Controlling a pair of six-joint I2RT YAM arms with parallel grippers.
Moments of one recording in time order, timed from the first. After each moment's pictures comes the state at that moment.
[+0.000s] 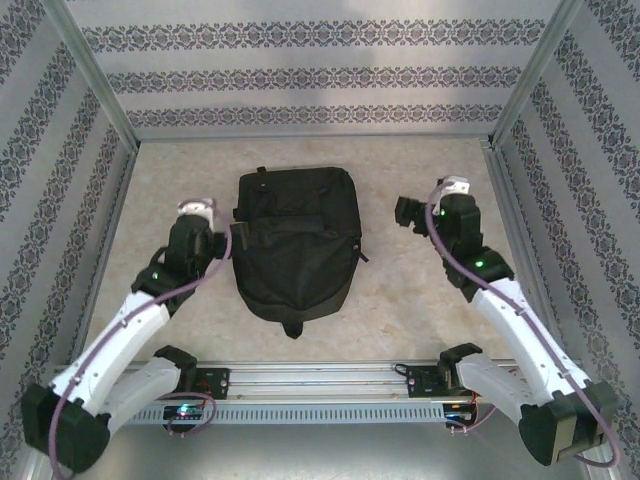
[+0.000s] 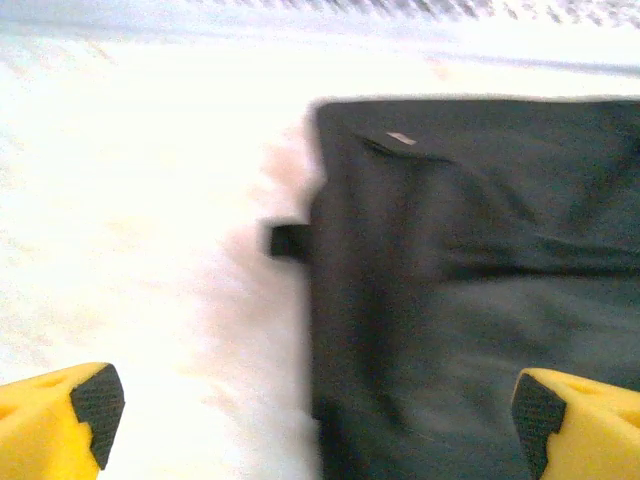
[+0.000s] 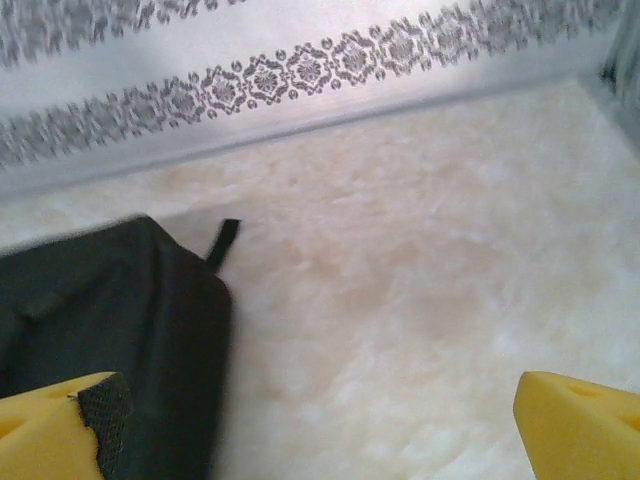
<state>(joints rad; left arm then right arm) -0.33 0.86 0.64 -0.30 -0.30 -0.23 0.29 0.94 0.77 -0.27 0.19 0.29</state>
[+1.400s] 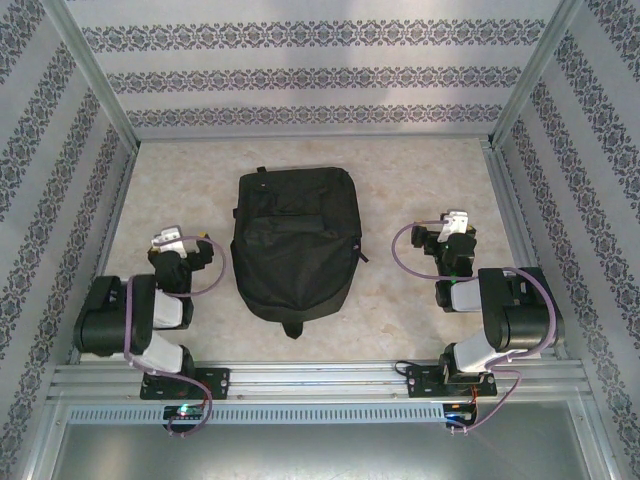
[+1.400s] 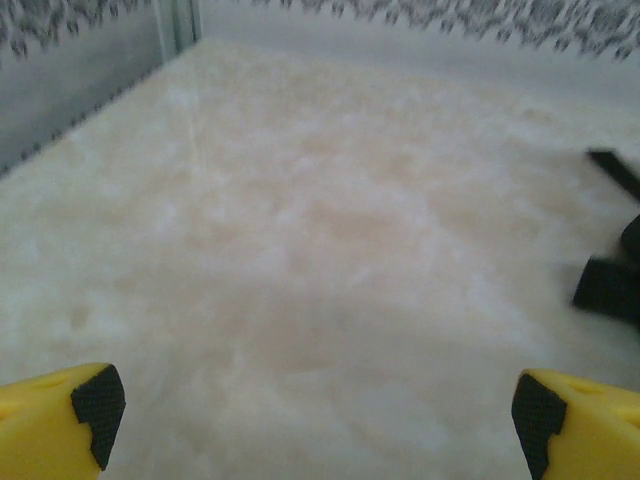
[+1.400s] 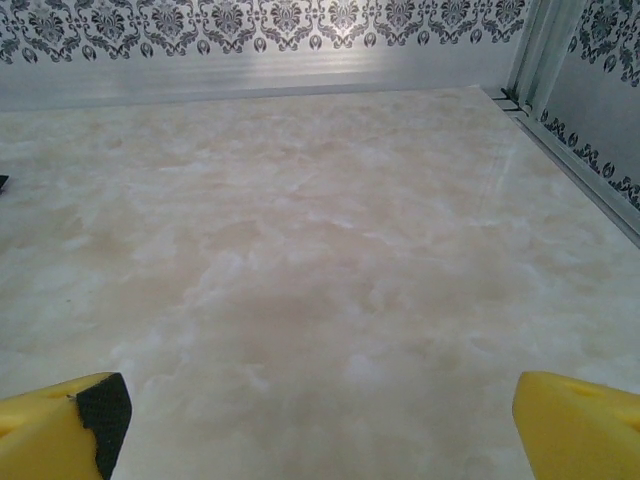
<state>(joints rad) 0.12 1.54 0.14 1.09 -0.12 -0.14 -0.02 1.53 0.27 0.98 0.07 0.06</state>
